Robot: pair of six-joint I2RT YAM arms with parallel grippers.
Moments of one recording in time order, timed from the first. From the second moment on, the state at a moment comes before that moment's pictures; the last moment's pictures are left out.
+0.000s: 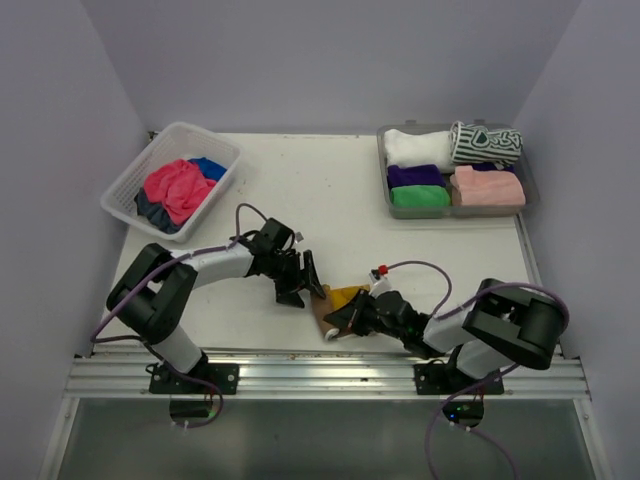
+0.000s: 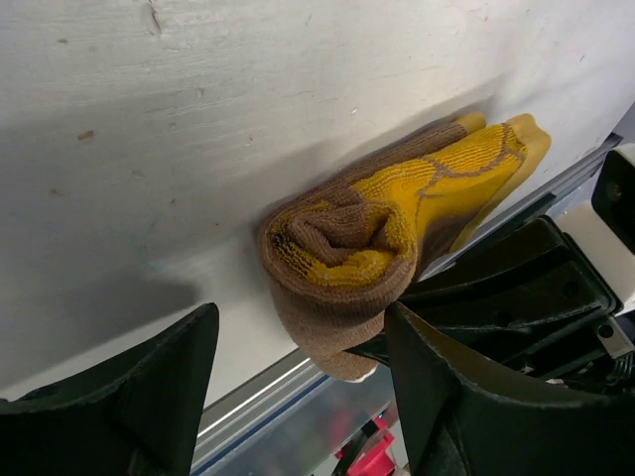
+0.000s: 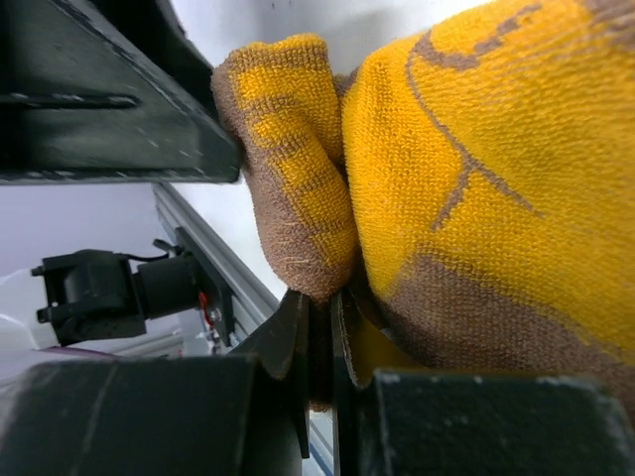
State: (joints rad) left arm -0.59 1.61 0.81 -0.33 0.53 -0.85; right arm 1.02 1.45 0.15 0.83 0.02 1.31
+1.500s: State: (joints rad) left arm -0.49 1.45 0.70 -0.45 0.33 -0.95; right arm 1.06 1.44 0.69 -0.32 0.29 0.95
